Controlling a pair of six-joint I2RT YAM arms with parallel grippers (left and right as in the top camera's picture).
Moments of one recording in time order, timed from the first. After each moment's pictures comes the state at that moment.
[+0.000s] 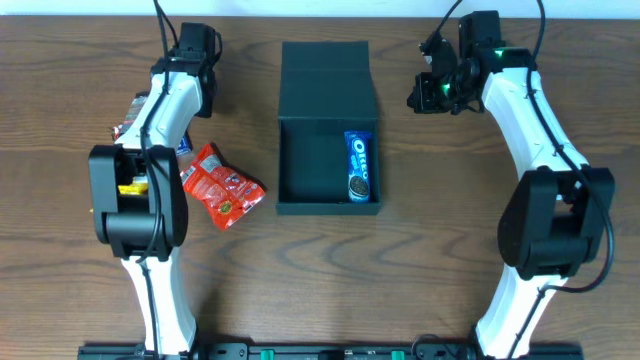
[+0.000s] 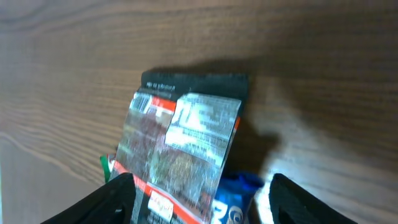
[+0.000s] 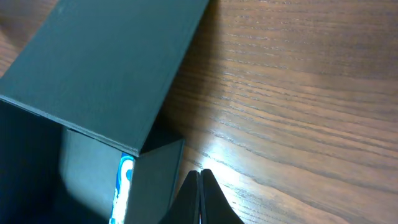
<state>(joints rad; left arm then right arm) -0.06 2.18 1.71 -0.70 -0.50 0.06 0.06 2.07 1.75 -0.88 -0.42 0.00</state>
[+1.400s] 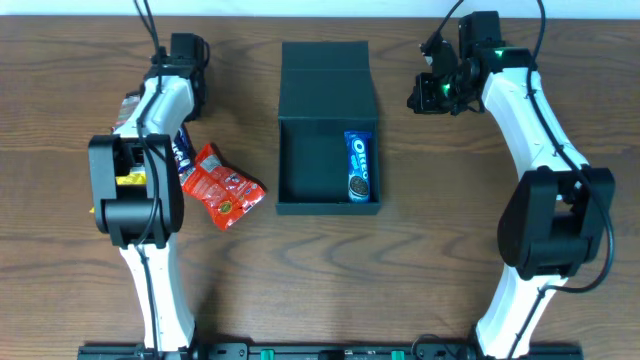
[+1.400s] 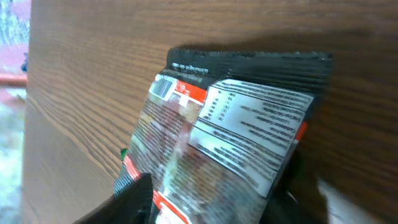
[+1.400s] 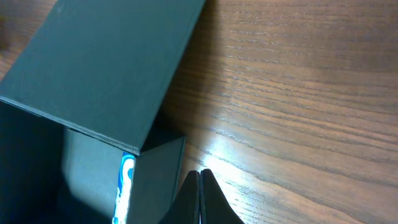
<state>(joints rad) 0.01 2.27 1.71 -0.66 -0.64 -0.03 0.06 2.07 1.75 -0.89 -0.42 0.02</state>
